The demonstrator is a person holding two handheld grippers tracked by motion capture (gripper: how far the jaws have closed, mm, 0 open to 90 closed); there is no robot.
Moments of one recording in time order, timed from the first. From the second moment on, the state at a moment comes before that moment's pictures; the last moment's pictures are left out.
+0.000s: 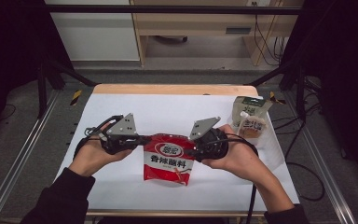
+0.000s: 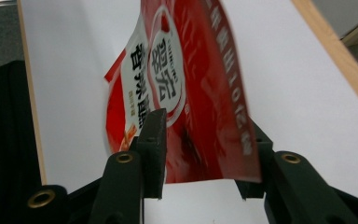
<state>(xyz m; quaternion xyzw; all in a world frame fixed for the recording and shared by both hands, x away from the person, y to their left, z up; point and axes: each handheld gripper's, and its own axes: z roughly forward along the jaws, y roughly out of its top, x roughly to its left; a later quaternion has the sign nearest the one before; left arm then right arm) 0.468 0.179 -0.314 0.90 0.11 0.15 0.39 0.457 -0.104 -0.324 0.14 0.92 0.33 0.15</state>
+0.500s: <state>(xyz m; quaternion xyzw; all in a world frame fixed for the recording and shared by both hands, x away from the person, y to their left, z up) 0.466 0.187 -0.309 0.89 0.13 0.15 0.40 0.461 -0.093 -0.329 0.15 0.92 0.33 0.13</state>
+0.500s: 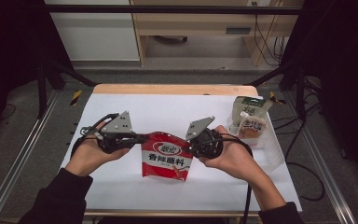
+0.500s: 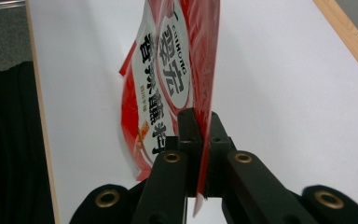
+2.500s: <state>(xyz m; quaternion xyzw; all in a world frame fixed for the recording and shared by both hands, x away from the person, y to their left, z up) 0.442 0.276 -0.448 0.80 0.37 0.24 0.41 0.449 -0.233 -0.224 0.26 0.86 0.37 0.23</state>
